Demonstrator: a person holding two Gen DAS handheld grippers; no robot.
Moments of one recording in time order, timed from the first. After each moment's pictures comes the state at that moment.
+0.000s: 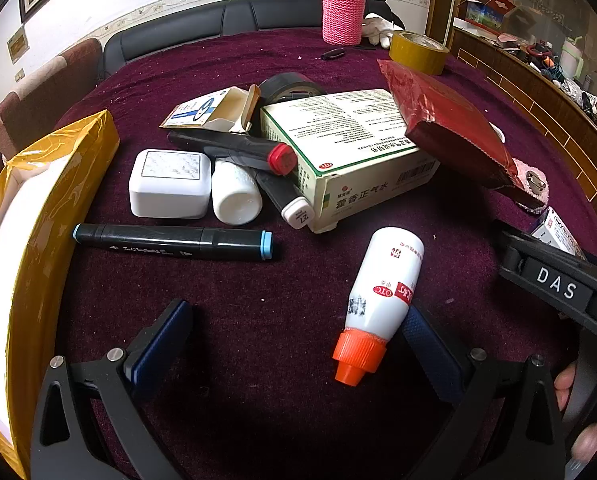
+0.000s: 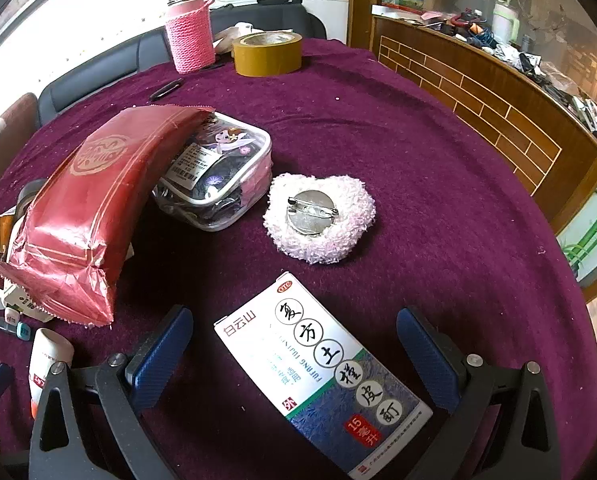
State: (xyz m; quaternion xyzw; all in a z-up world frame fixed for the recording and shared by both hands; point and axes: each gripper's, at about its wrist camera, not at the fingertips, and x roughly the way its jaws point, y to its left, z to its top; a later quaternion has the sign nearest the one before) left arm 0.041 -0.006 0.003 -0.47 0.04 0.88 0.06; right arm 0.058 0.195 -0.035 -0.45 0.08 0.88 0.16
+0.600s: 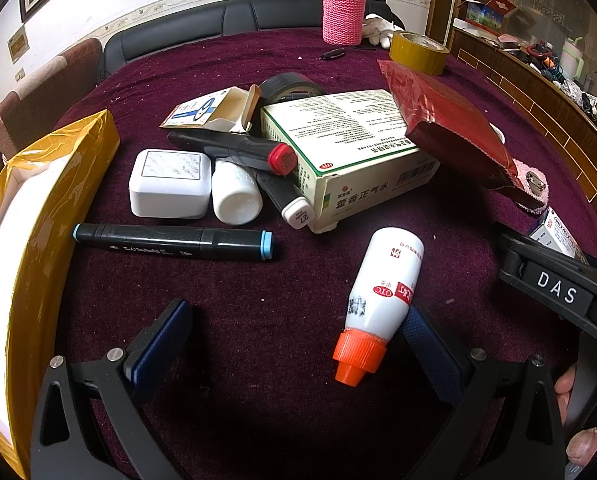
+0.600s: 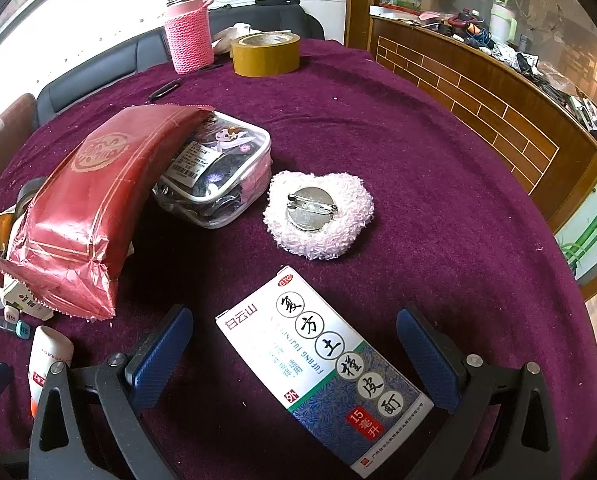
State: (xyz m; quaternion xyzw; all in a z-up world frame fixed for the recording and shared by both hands) left arm 0.041 -0.006 0.003 -0.47 0.04 0.88 0.07; right arm 0.060 0.197 -0.033 -0.45 0.08 0.87 0.16
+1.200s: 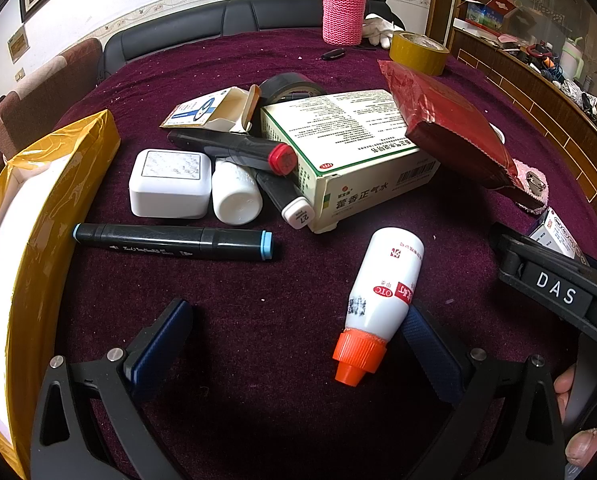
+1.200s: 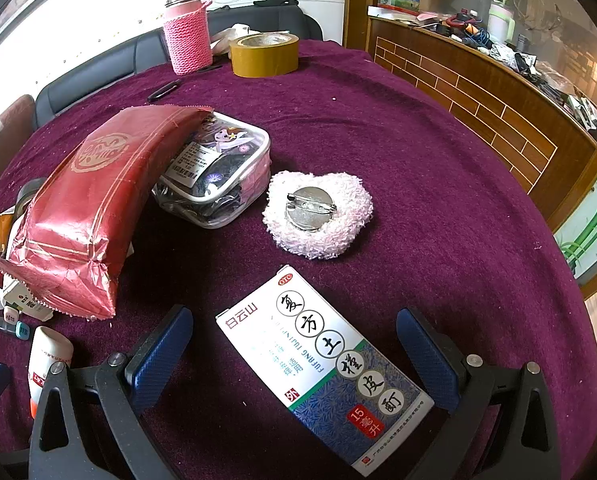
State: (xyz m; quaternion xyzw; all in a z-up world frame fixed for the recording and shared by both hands) left arm 0.041 -0.006 0.002 -0.47 0.04 0.88 0.07; right arm 0.061 0.197 -0.033 -0.45 0.08 0.88 0.16
